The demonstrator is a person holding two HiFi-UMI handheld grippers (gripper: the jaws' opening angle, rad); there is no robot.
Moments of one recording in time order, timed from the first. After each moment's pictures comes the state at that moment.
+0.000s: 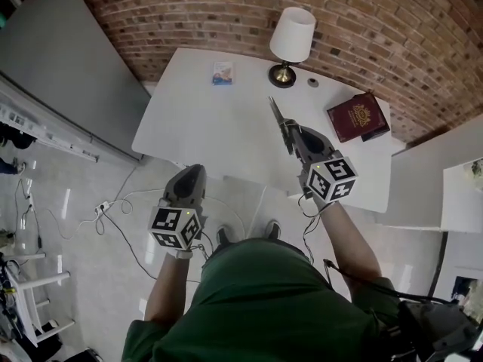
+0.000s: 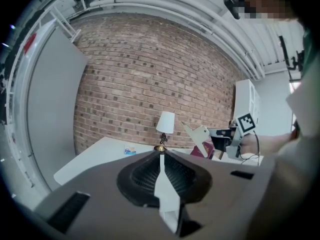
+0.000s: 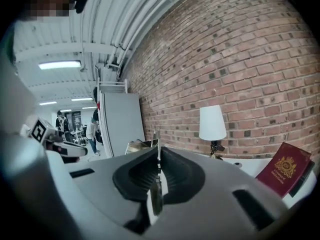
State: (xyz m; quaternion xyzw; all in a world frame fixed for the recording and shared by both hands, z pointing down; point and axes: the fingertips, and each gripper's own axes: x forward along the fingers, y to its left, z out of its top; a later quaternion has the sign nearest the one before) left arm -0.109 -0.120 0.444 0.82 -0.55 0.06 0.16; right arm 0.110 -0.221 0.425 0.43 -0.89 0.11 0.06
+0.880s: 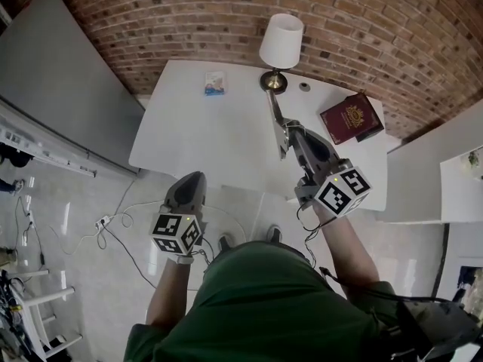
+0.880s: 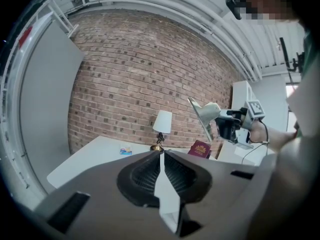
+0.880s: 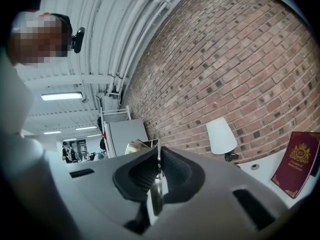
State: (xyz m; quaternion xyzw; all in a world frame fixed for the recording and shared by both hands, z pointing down) left arm -0.103 -0.134 0.446 0.83 -0.53 0.06 0.16; right arm 0.110 -0.200 0.340 0.41 -0.90 0.15 -0.09
